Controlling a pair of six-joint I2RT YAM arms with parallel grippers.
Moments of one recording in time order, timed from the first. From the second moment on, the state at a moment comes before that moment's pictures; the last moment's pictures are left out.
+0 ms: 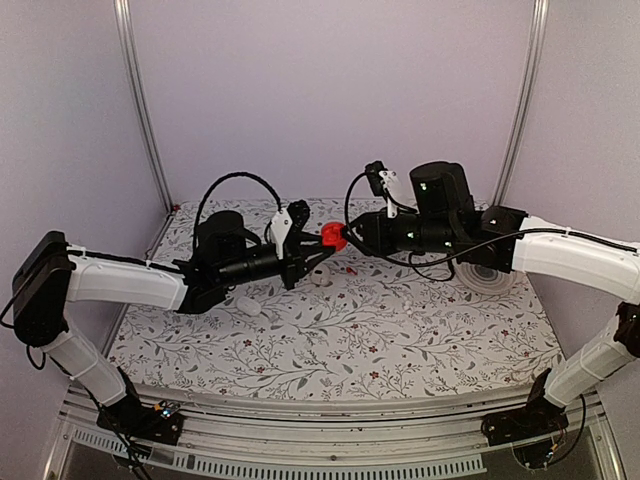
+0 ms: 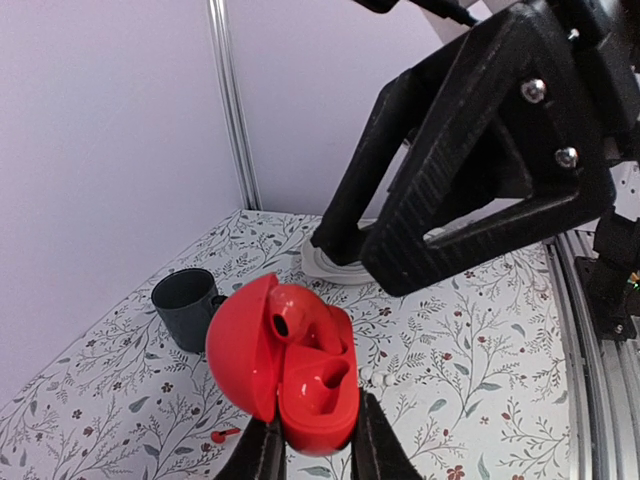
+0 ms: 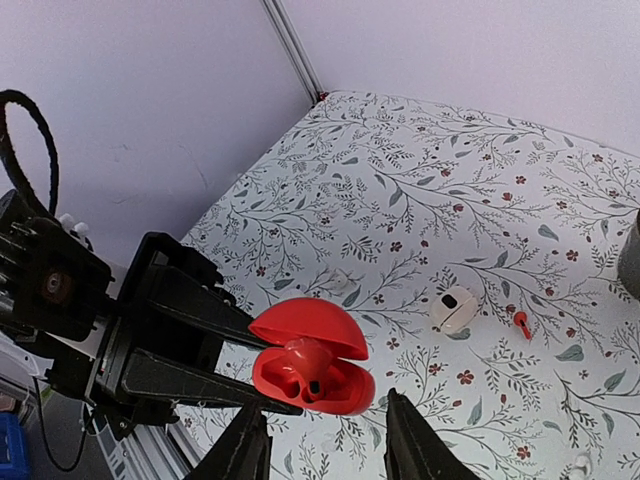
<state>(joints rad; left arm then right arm) -0.84 1.56 0.84 0.68 0.30 0.12 0.92 1.45 1.24 -0.20 -0.01 0.40</state>
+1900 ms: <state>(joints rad) -0.85 1.60 0.91 0.54 0.23 0.13 0.92 1.62 1.44 -0.38 0.07 0.50</state>
